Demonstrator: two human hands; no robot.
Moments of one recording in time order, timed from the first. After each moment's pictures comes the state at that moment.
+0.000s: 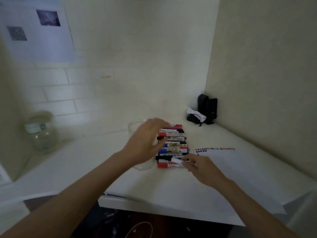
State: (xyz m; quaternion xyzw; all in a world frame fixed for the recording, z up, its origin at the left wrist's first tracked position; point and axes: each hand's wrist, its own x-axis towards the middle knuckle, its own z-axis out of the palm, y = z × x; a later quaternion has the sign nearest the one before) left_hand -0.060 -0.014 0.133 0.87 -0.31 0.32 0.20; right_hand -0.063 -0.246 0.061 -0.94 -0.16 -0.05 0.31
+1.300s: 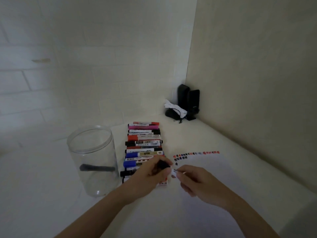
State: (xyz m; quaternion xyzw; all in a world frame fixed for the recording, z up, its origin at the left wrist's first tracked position) left_hand 0.016 -0.112 0.041 0.81 -0.25 -0.07 0.53; right_hand -0.017 -0.312 0.059 -0.85 -0.12 0.12 0.50
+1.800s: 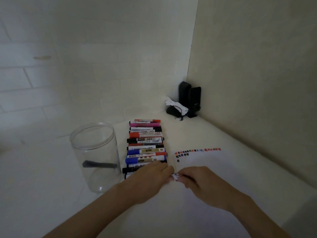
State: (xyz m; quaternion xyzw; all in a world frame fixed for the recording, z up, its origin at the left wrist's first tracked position) left_hand 0.024 -0.109 0.025 0.89 -0.43 0.09 0.10; right_hand -0.016 -0.311 0.052 -0.93 -0.23 0.01 0.28
